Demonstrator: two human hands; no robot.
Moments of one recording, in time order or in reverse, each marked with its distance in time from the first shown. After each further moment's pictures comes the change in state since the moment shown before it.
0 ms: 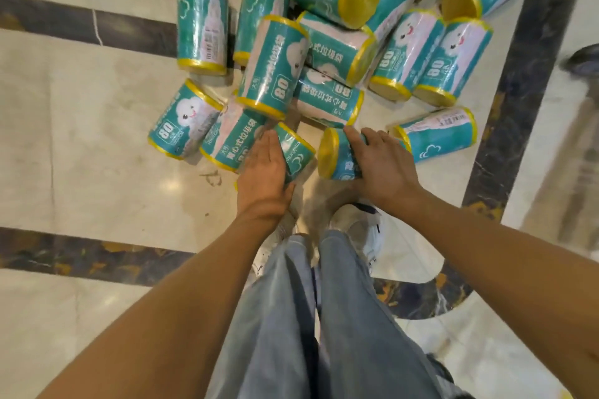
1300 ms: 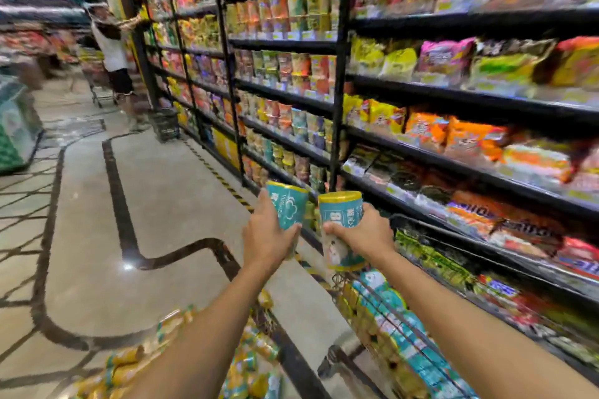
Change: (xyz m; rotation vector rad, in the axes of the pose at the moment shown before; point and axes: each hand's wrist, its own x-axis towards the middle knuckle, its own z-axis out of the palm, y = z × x) left_hand -0.318 0.556 -0.622 -0.241 0.539 1.013; right_hand -0.566 0.133 -0.623 1.030 1.287 0.820
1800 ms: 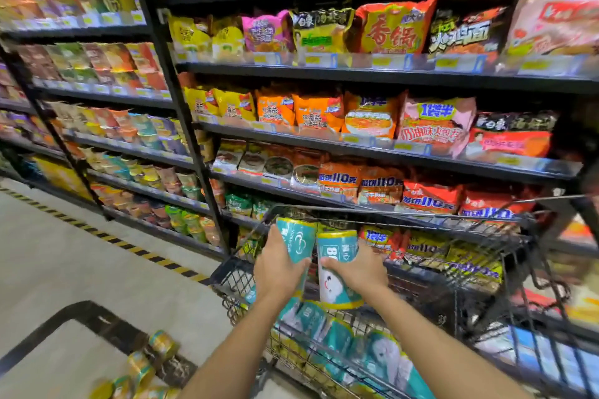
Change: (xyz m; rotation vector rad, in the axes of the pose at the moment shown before) left_hand -0.042 0.158 0.221 -0.114 -0.516 0.200; right_hand 0.023 0.212 -0.119 0.038 0.202 0.540
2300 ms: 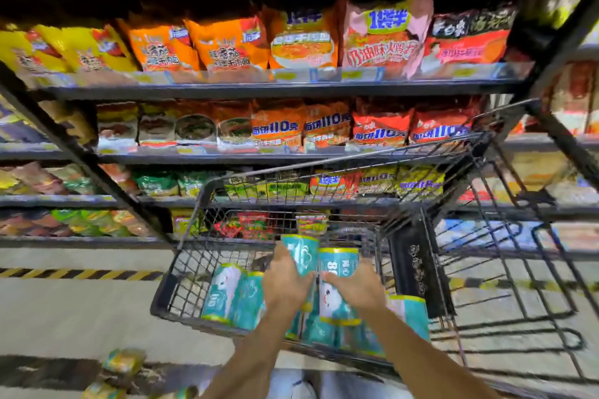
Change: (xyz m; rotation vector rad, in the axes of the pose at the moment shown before) left_hand 0.045 -0.038 0.128 0.275 -0.530 0.051; right_hand 0.033 0.082 0.065 0.030 0.087 0.574
